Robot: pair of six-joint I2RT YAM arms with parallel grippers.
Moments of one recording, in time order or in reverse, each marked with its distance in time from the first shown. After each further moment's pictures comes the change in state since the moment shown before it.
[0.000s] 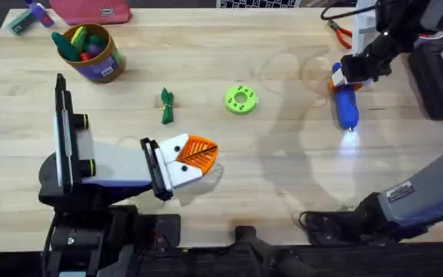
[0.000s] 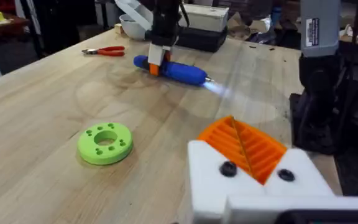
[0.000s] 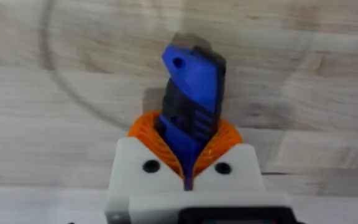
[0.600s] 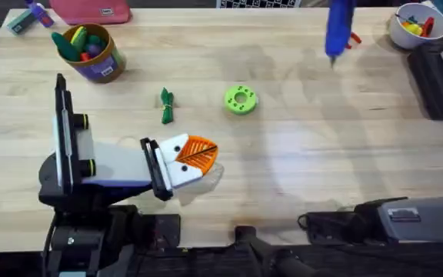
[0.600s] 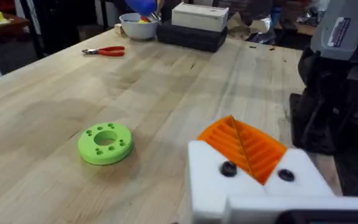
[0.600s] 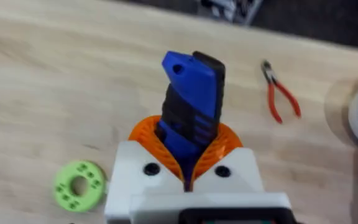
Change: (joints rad) left arm 0.000 0.000 0.000 0.000 0.000 0.000; right arm 0.295 -0.358 0.267 0.042 0.000 0.190
